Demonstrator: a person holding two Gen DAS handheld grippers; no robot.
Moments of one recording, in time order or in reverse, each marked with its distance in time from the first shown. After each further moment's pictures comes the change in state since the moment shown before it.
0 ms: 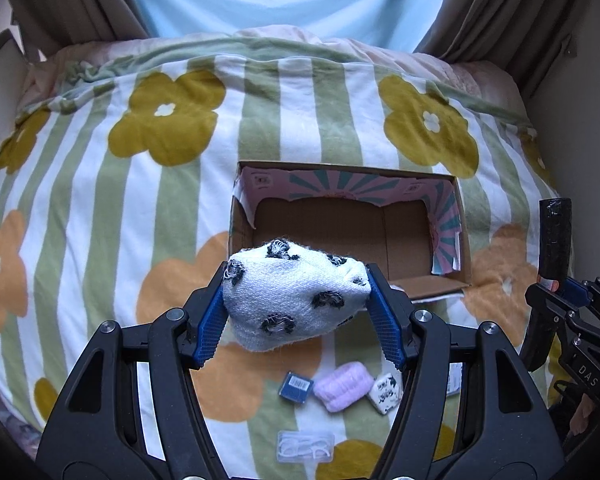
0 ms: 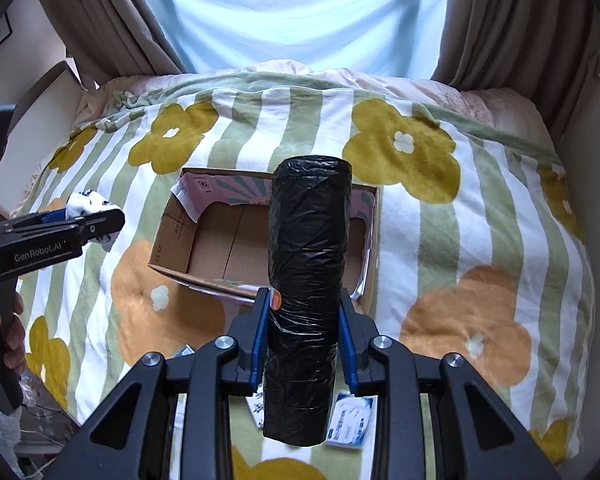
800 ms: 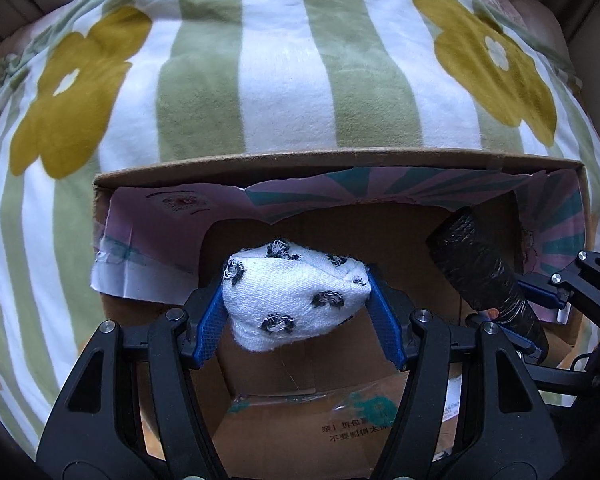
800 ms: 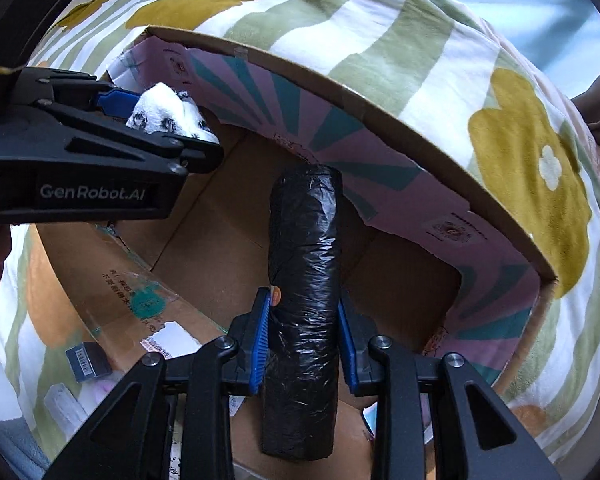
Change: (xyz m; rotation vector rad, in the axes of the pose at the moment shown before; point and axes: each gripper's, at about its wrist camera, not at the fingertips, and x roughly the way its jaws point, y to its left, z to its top) left arm 0.226 -0.018 0.045 0.128 0.210 0.006; right arm 0.227 0.027 0.034 -0.361 0.277 0.054
